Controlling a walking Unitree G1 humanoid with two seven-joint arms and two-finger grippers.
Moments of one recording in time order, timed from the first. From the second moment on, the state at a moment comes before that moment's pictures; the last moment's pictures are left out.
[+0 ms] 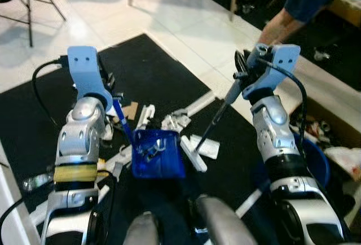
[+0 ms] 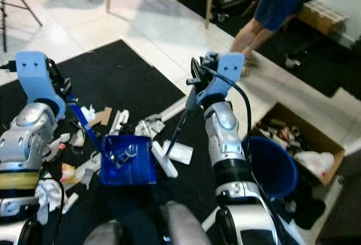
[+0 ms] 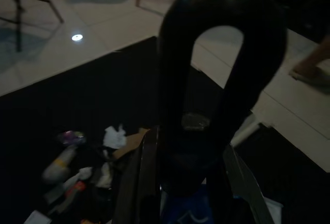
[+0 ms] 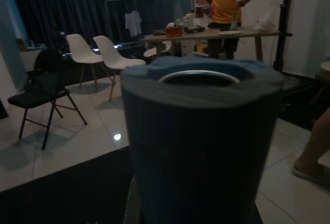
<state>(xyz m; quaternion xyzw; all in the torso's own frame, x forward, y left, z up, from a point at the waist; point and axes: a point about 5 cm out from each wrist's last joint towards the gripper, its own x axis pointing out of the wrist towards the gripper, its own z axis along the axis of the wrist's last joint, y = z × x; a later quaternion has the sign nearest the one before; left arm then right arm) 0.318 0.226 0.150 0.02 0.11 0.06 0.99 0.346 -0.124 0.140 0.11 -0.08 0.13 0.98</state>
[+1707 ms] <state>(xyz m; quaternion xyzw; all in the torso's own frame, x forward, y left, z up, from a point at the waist) 0.318 0.225 0.149 0.03 0.11 0.06 0.99 0.347 -0.124 0.138 0.11 -0.08 0.13 0.98</state>
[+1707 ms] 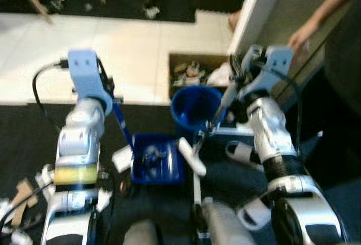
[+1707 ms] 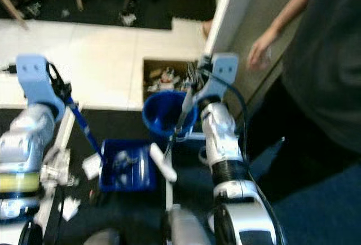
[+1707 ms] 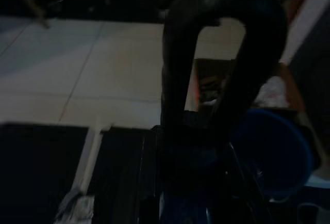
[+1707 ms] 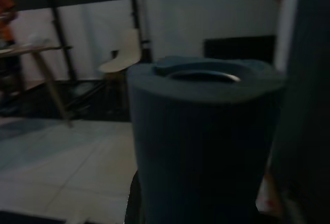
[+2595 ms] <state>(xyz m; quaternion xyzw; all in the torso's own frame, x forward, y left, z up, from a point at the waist) 0.316 0.225 0.134 0.03 0.10 0.08 0.99 0.346 -0.111 0.141 0.12 -0.08 0.16 0.98</state>
